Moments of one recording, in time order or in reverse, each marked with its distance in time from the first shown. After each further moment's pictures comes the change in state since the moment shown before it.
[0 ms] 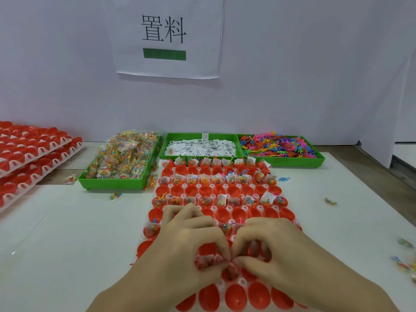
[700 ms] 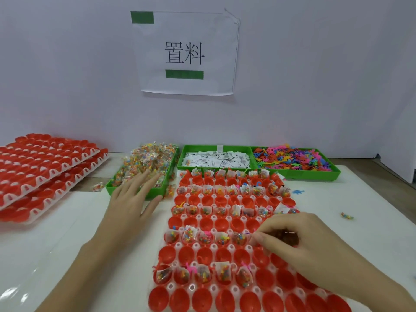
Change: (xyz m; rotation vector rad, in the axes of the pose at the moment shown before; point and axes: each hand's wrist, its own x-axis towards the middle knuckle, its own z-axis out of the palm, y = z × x) left_hand -0.004 -0.141 -0.044 0.439 0.152 -0.392; right_hand 0.003 0.008 -0.015 0.206 0.161 0.017
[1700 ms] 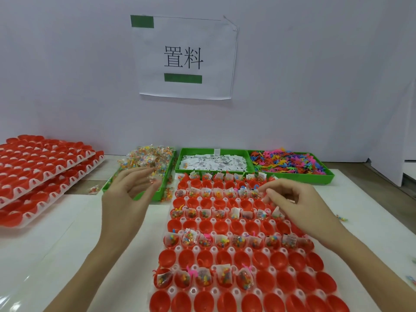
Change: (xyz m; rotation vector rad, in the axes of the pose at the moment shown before) left_hand 0.007 0.028 -0.014 -0.818 0.487 -0.100; right_hand 0.053 0.045 -0.015 0.128 0.307 0.036
